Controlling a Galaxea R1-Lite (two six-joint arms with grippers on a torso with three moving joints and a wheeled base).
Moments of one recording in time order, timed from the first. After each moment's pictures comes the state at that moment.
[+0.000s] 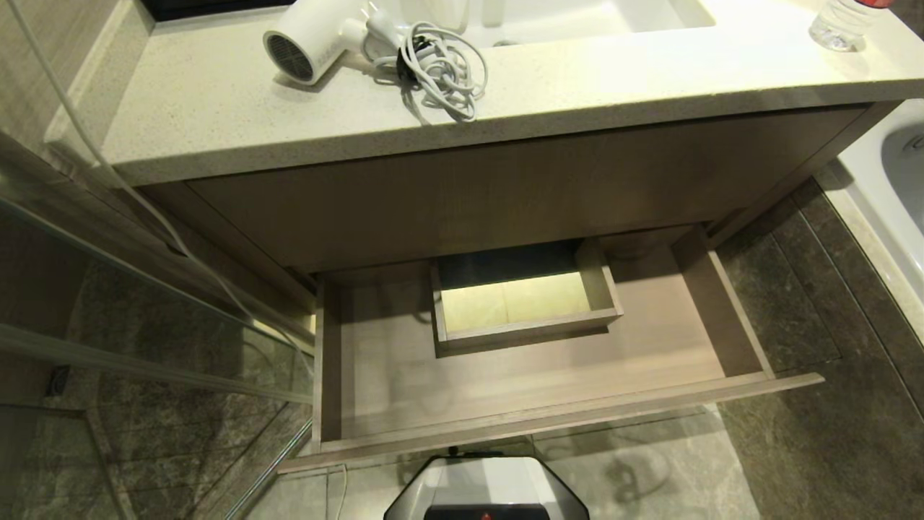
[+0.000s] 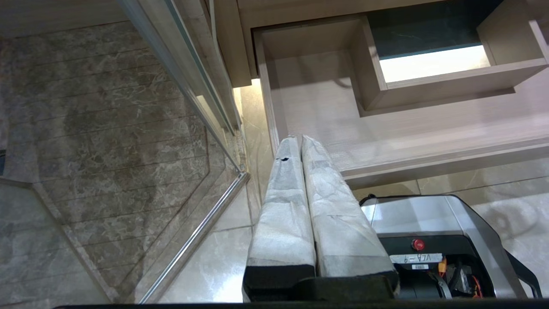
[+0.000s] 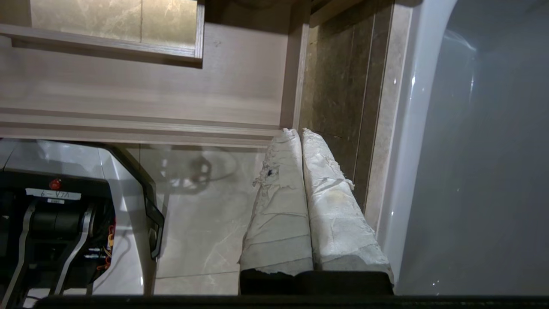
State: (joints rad) left arm 0.00 0.00 0.00 0.00 0.00 0.01; right arm -0.17 1.09 -1.63 0.85 0.01 -0.41
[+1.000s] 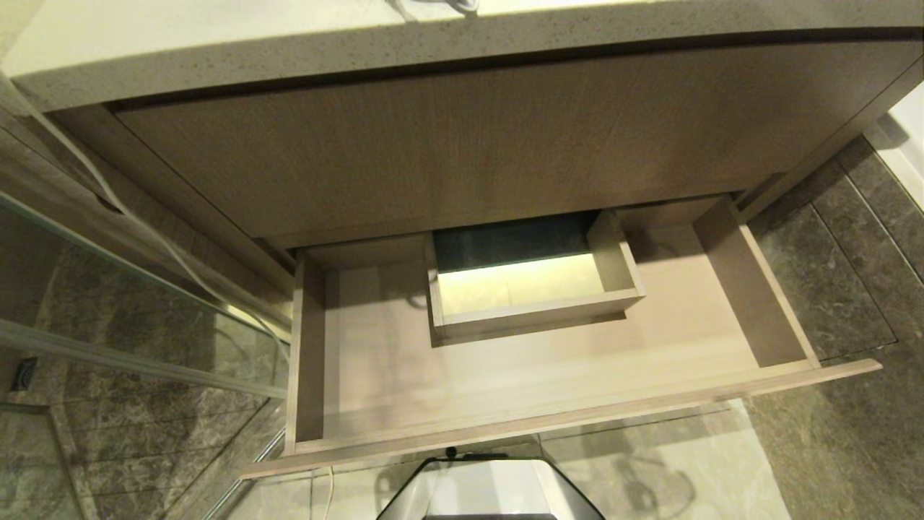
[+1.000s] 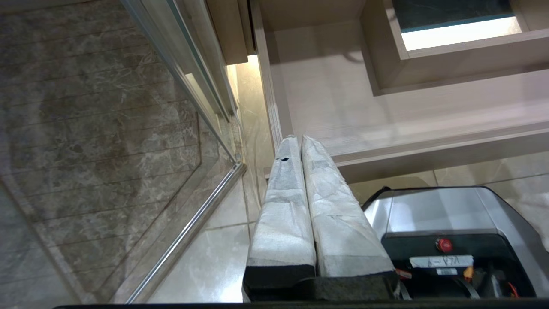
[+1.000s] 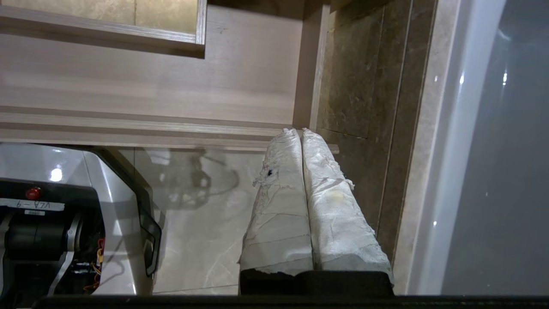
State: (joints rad) left arm 0.00 0.00 0.00 0.00 0.00 0.01; right arm -0.17 1.07 -1.60 0.84 0.01 -0.41
